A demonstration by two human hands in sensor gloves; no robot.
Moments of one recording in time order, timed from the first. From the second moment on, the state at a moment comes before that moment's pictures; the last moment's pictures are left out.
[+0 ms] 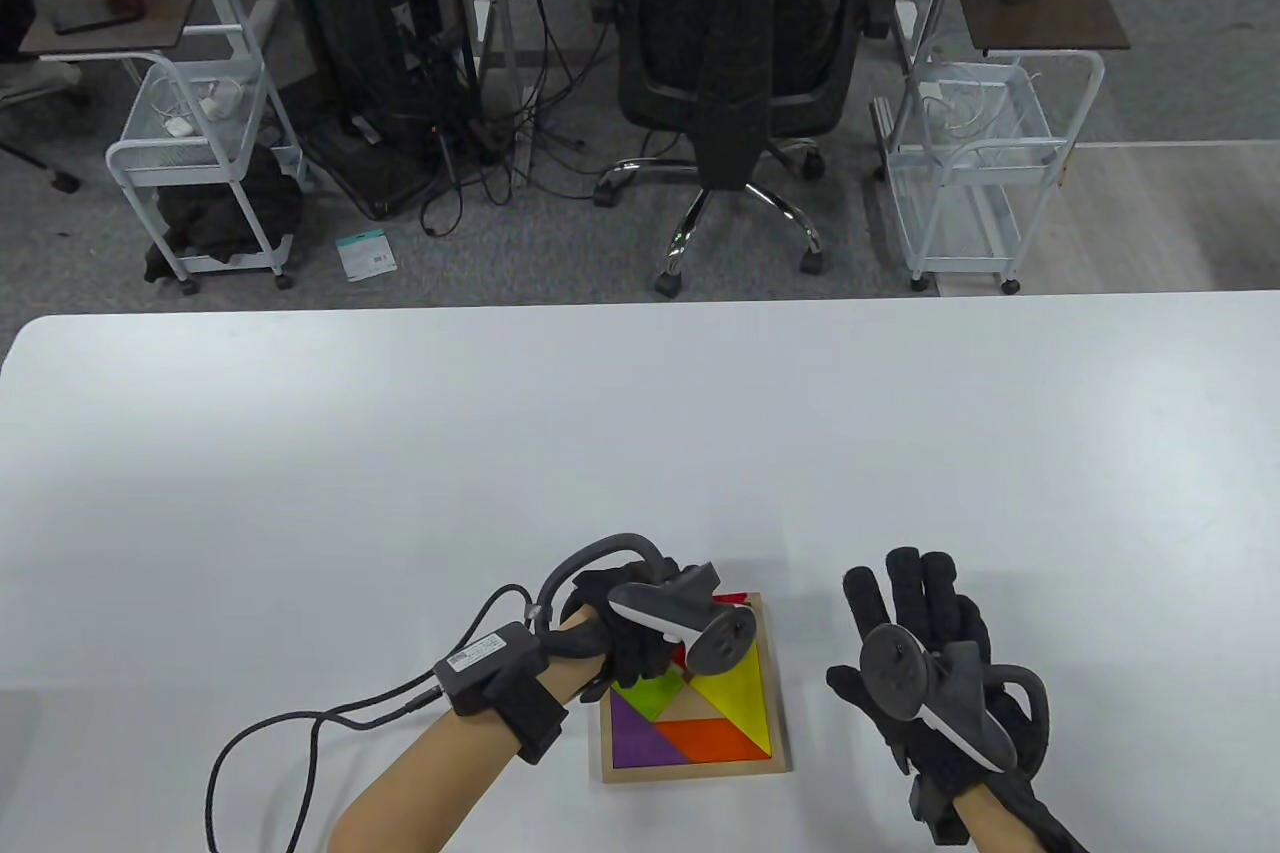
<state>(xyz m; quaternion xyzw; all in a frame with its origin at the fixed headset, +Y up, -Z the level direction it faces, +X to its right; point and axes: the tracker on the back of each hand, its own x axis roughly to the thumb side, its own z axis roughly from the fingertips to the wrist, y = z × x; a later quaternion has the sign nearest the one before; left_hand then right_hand) -0.003 -0.764 -0.268 -0.23 -0.46 -0.20 0.83 0.213 -0.752 -0.199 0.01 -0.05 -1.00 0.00</state>
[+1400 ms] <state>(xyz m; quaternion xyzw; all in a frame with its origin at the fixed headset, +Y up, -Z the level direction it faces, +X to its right) -0.184 -0.732 -0.195 -0.27 -0.16 -0.03 0.95 0.205 -0.753 -0.198 -0.01 -0.05 -1.00 0.02</state>
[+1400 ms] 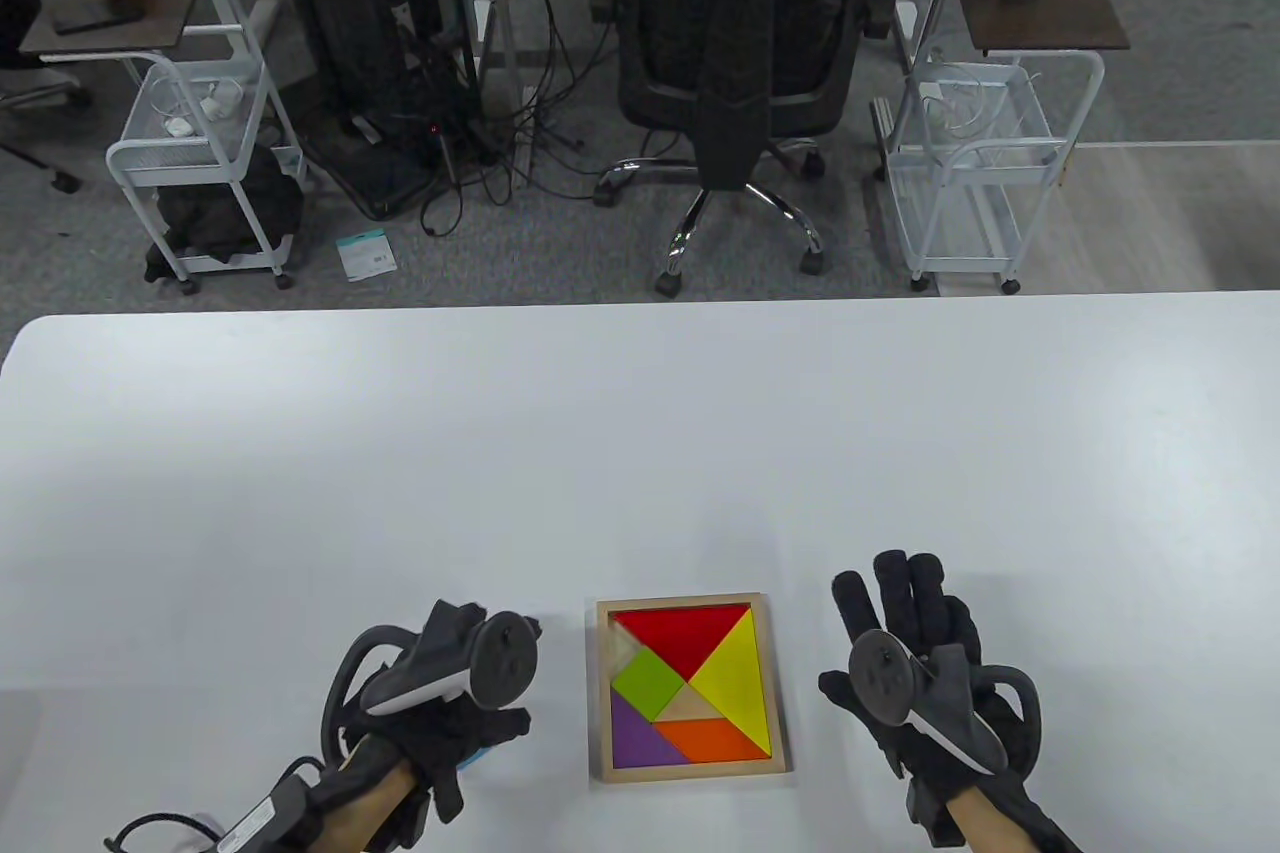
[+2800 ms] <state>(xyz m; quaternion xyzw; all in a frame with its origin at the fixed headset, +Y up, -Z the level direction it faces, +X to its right) -0.157 -0.744 -0.187 -0.18 -0.16 0.30 0.92 0.176 -0.731 -0.179 -0.12 0.02 -0.99 -0.09</state>
